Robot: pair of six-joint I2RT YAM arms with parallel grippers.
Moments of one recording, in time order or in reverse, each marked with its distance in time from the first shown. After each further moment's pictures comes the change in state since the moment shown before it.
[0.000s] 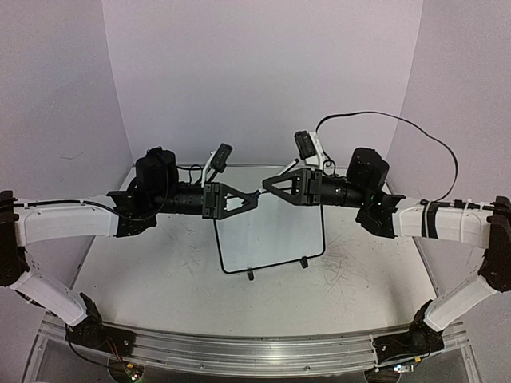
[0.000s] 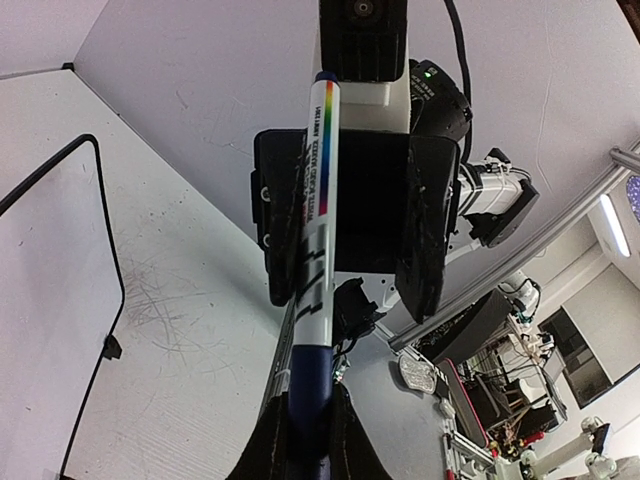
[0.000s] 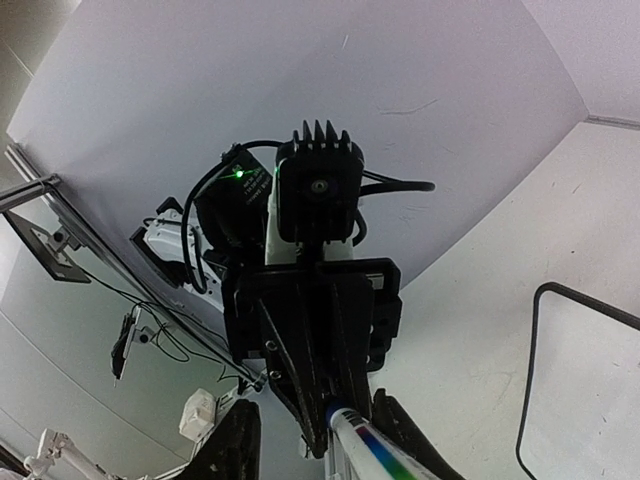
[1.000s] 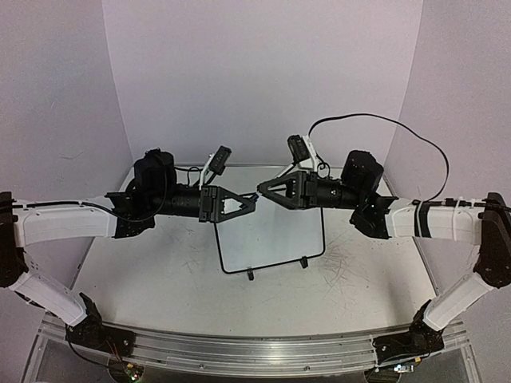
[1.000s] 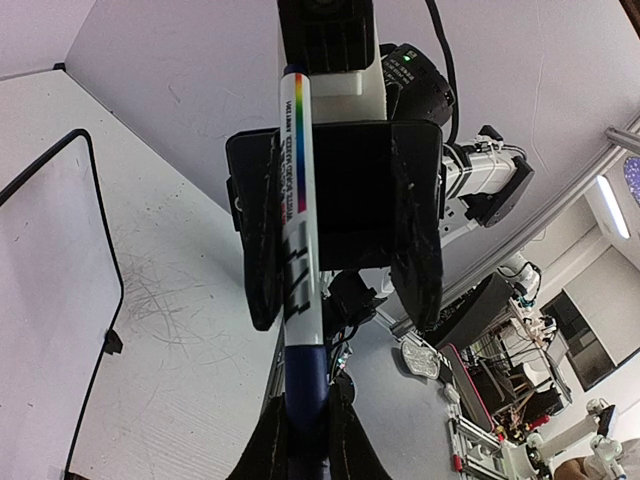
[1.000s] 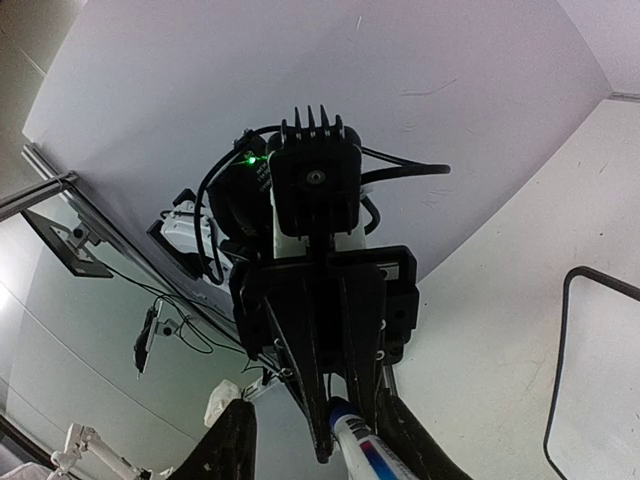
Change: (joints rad) left arm 0.005 -0.012 -0.018 -0.004 0.042 0.037; right arm 0.004 0.052 0.003 0.072 -0.048 0.072
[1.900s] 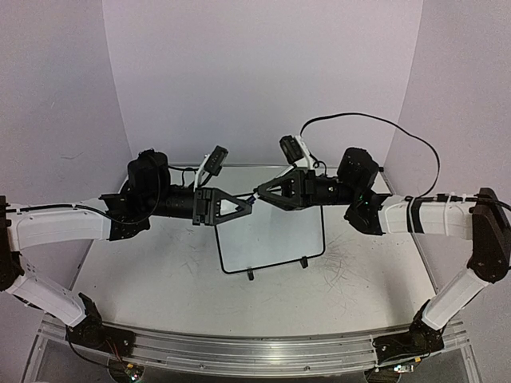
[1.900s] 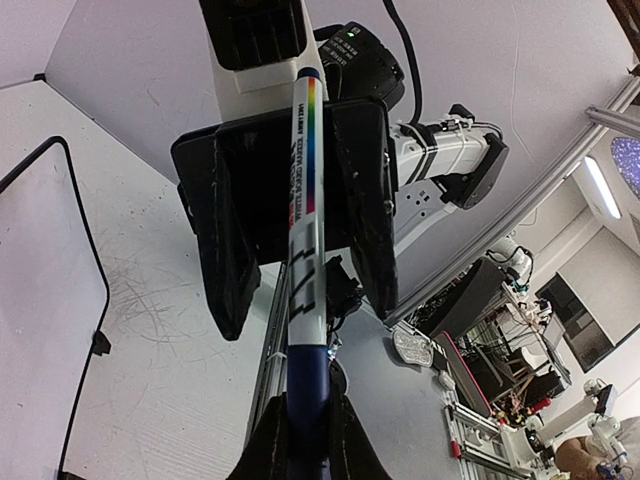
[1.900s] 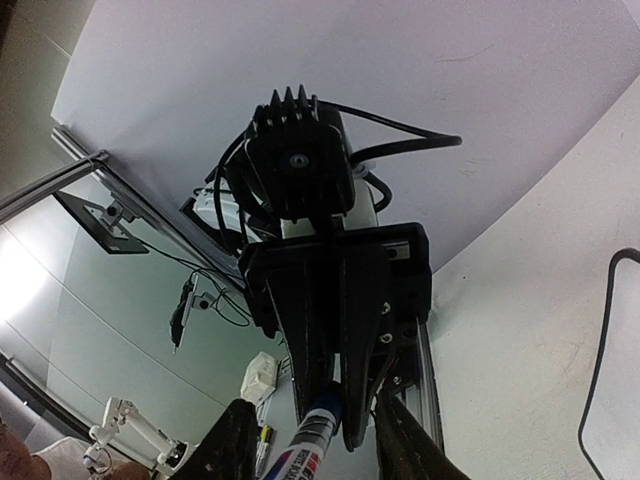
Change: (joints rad) left arm -0.002 -0.046 -0.026 0.002 0.034 0.028; right arm -0.011 0.060 0.043 0.062 -0.141 0.093
